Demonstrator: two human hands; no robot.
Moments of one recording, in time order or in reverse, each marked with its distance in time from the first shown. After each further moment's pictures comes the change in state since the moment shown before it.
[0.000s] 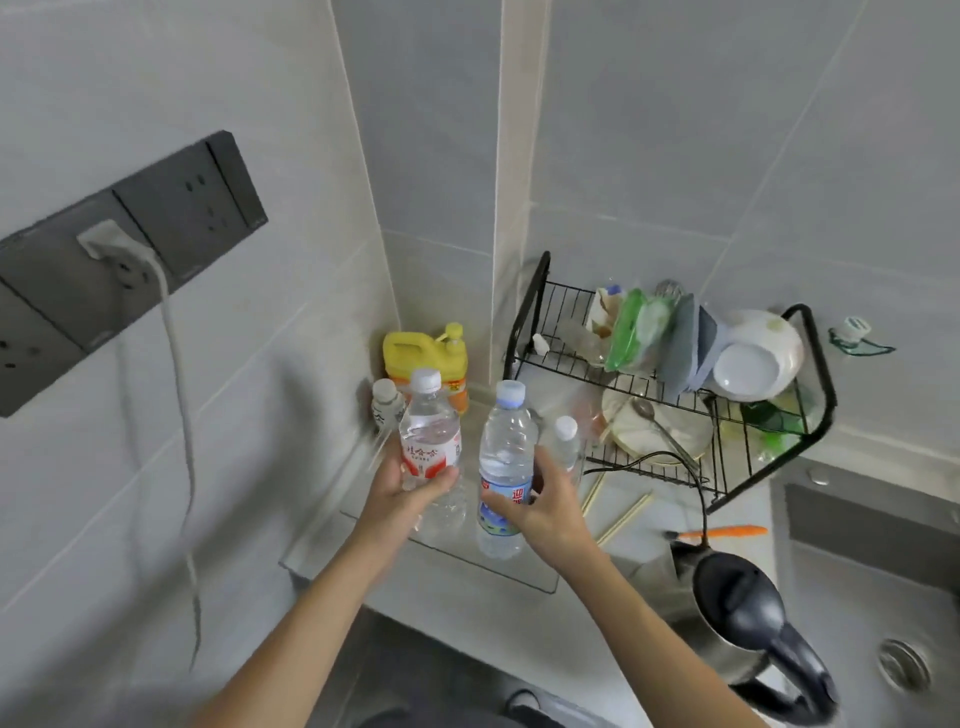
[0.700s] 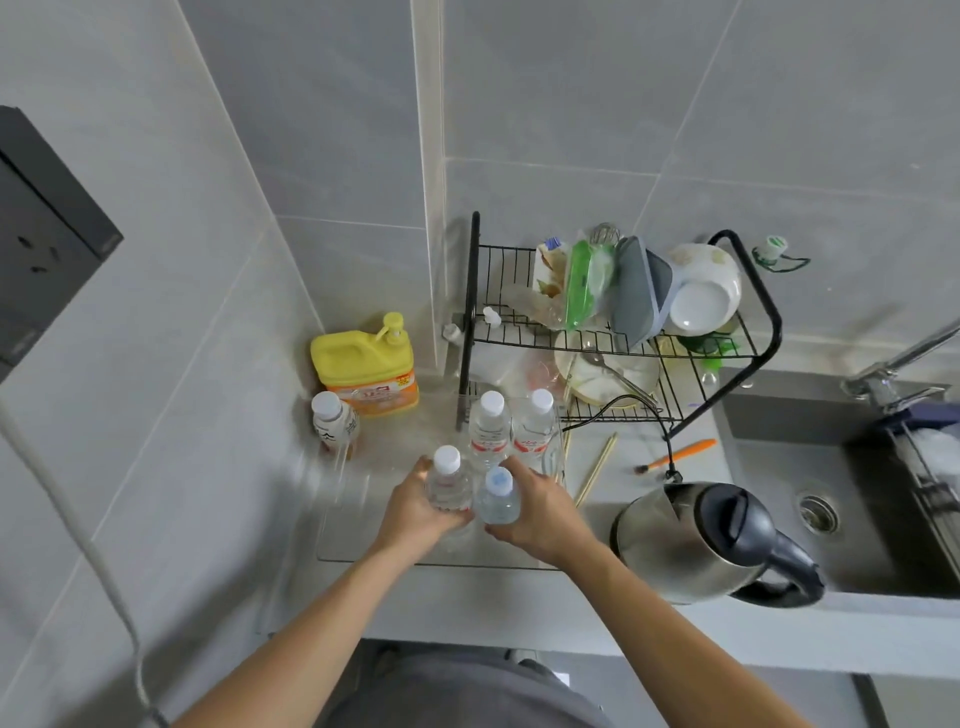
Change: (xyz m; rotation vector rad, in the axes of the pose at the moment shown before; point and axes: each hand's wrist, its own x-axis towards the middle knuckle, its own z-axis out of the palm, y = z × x) left_hand 0.092 -0.091 0.008 0.485 -0.283 -0.050; right_hand 0.018 0.050 0.024 -0.643 0.031 0.119
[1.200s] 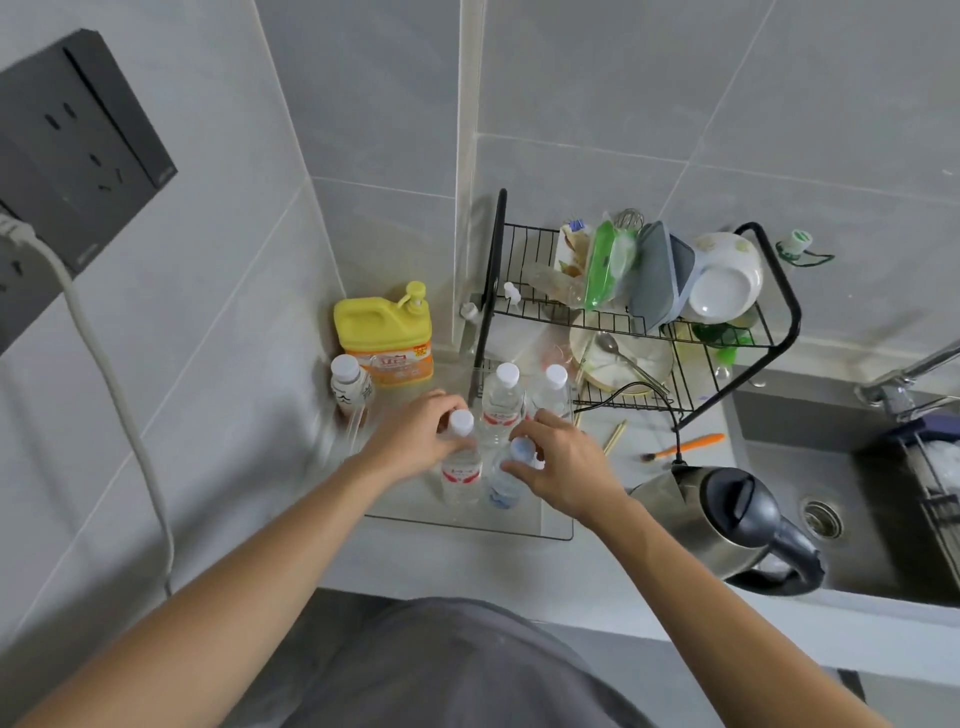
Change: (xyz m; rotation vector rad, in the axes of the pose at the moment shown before) left_hand 0.015 0.040 -0.051 0.420 -0.053 0.411; right_hand -0.003 -0.007 -0.034 -0.247 0.133 -0.238
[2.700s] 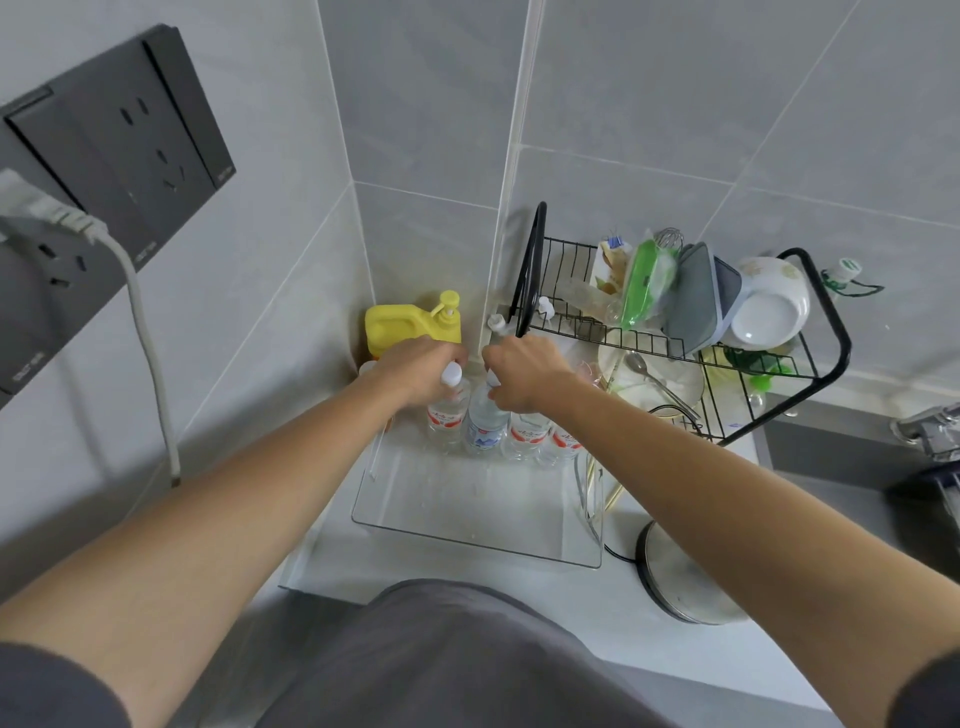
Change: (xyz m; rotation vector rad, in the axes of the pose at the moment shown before) left_hand 0.073 -0.019 -0.074 0.363 -0.136 -0.052; right_hand 0.161 -0.062 -0.023 -0.669 -0.209 -0.186
